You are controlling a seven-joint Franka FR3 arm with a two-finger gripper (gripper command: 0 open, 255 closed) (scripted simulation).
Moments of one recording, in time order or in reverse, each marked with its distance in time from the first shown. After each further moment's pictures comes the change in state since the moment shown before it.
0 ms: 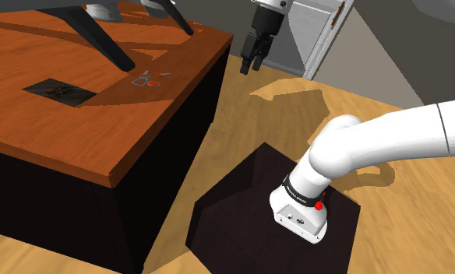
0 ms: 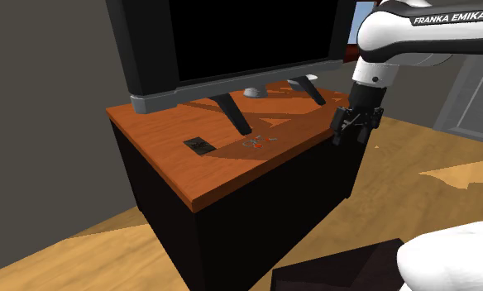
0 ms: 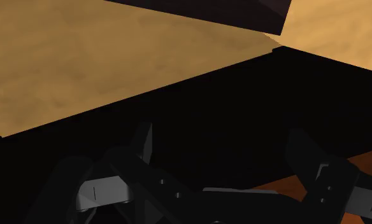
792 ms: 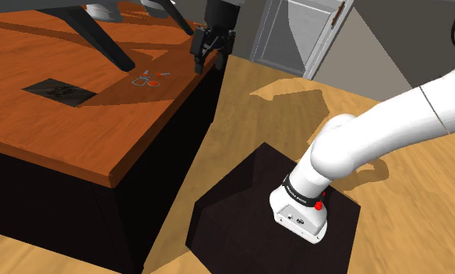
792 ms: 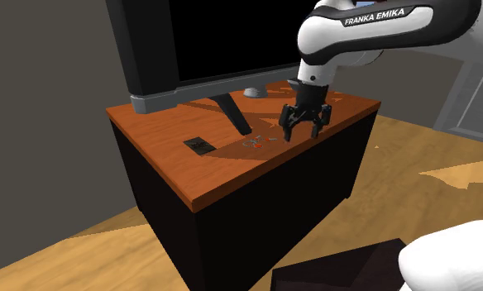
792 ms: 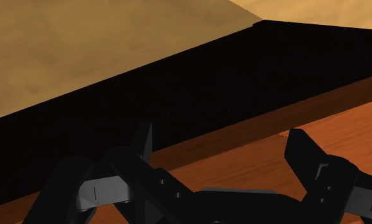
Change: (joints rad) arm 0.052 0.231 0.208 0.159 0.088 0.107 0.249
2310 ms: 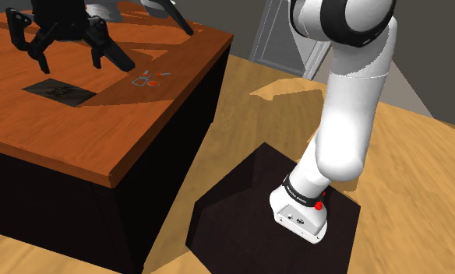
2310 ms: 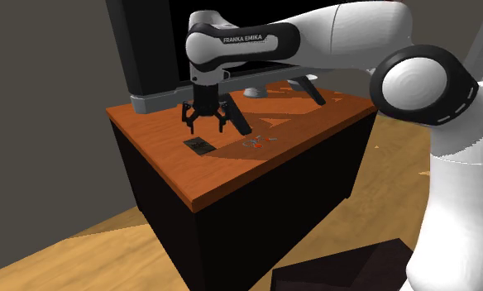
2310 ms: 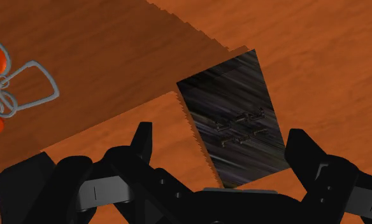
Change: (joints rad) arm 0.195 0.883 0.299 0.889 -0.336 -0.030 0.638
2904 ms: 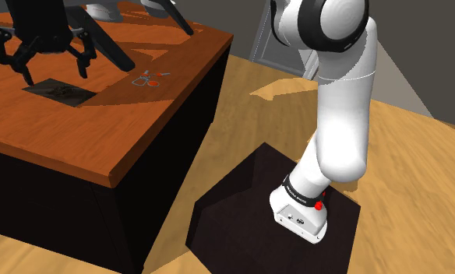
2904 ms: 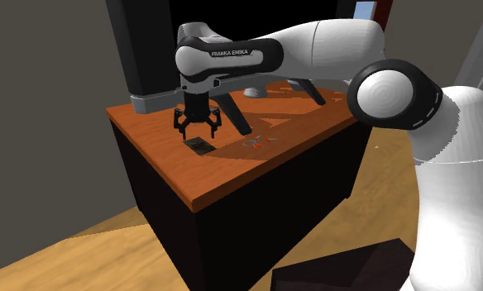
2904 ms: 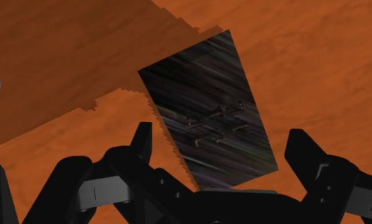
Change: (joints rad) arm 0.065 0.122 -0.009 0.110 -0.063 -0.006 0.054
